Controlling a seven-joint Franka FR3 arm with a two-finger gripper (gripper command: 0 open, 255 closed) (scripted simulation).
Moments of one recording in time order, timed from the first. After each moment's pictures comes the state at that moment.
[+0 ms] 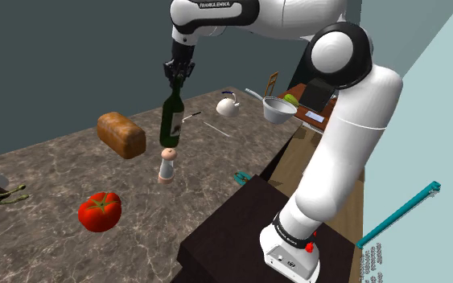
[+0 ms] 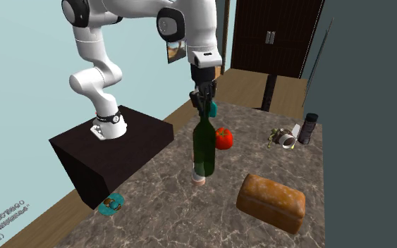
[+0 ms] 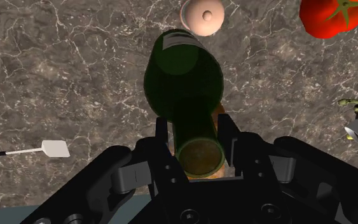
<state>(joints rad) -0.05 0.17 0.03 -1.68 0.00 1.93 -0.05</state>
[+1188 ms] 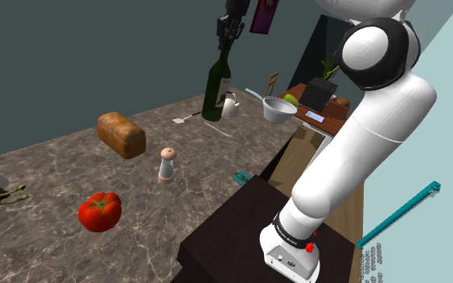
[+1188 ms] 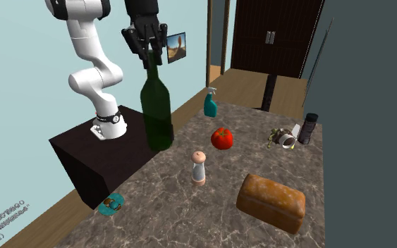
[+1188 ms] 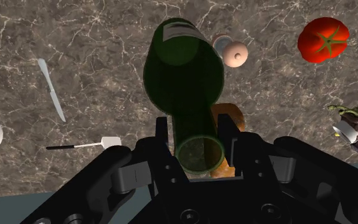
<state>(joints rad) -0.17 -0.03 -0.07 -1.48 0.02 1.52 -0.28</state>
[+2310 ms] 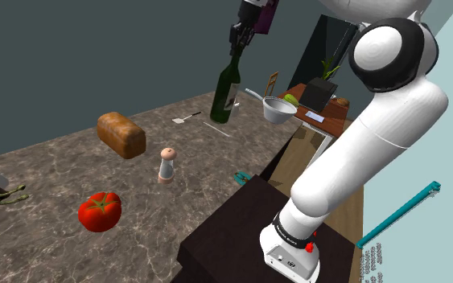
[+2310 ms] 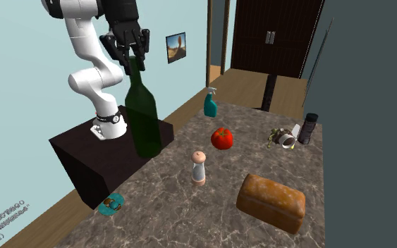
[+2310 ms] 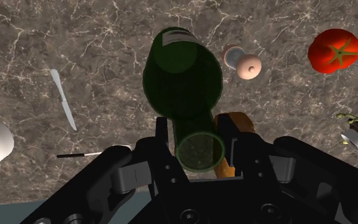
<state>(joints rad) -0.21 -0.10 -0.12 -1.59 0.02 1.55 -0.36</state>
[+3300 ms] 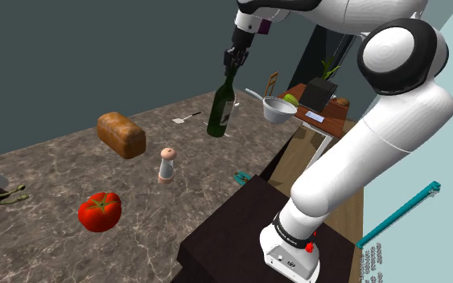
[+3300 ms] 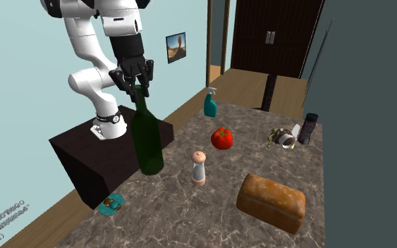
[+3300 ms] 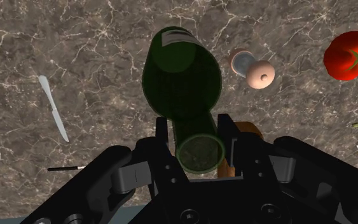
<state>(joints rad) -0.21 -0.15 -0.11 -1.85 0.01 1.77 -0.36</state>
